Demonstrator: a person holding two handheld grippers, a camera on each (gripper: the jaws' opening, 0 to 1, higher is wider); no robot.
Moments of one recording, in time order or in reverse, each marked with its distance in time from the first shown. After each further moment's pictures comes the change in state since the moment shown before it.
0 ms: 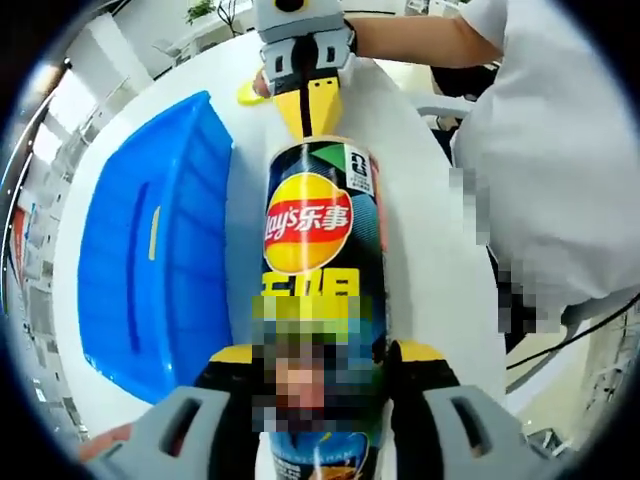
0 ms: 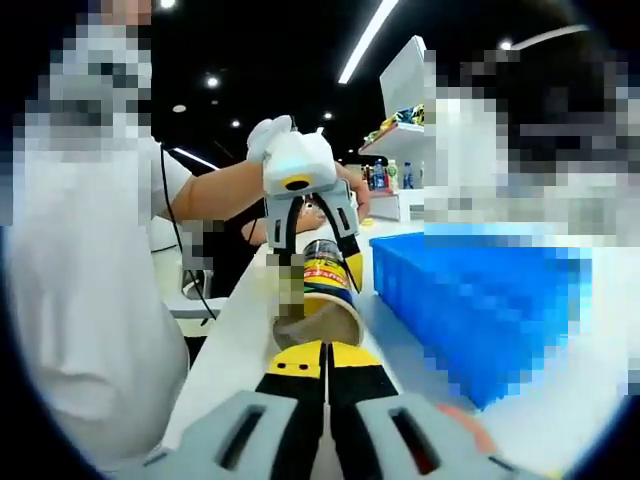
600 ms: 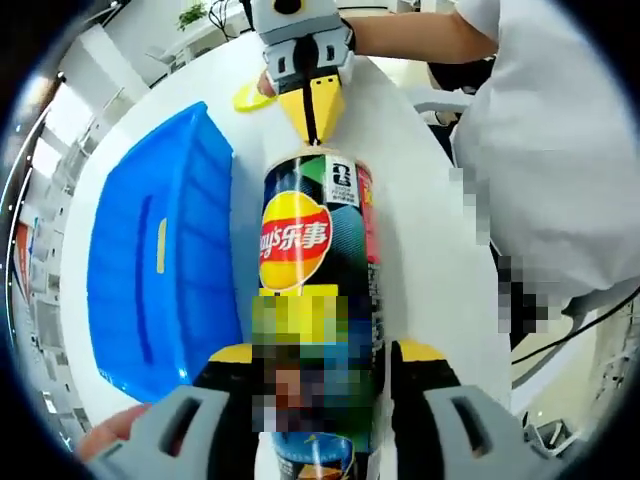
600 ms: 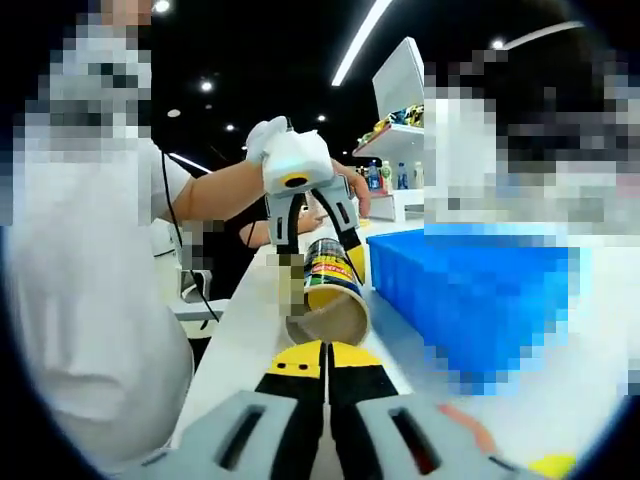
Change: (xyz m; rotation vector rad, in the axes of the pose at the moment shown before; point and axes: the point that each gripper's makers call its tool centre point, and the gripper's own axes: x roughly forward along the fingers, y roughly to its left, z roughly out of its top) left arm -0.005 0.004 0.011 0.043 -0.001 0.021; right arm -0.009 0.004 0.002 0.021 -0.024 -0.014
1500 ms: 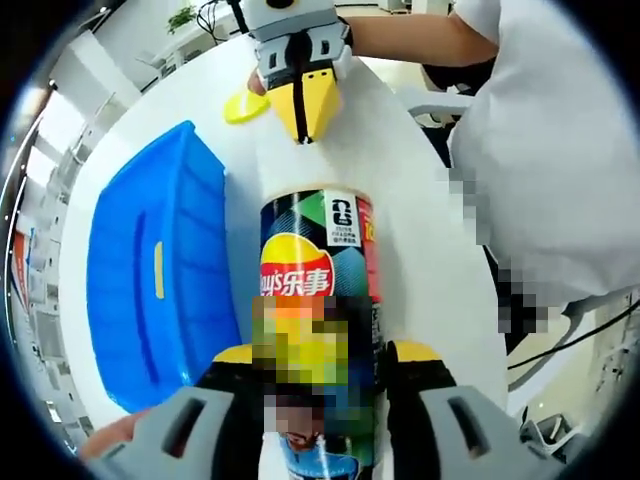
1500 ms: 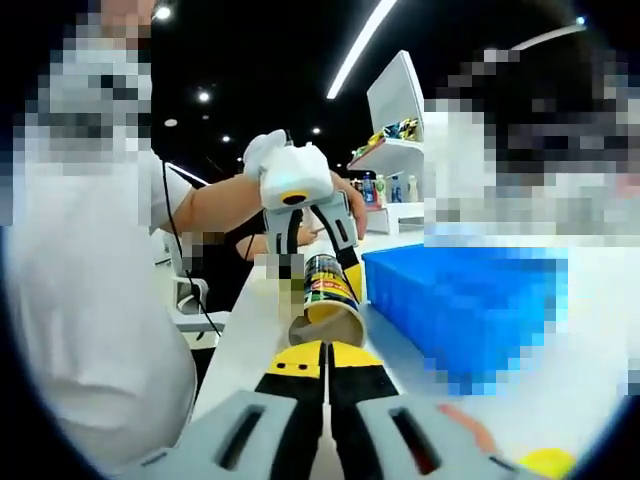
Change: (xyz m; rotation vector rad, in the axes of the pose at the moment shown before) left arm 0.004 0.000 0.014 0.023 0.023 -0.019; right arm -0.015 -0.001 0.011 -0.001 -0.047 -0.030
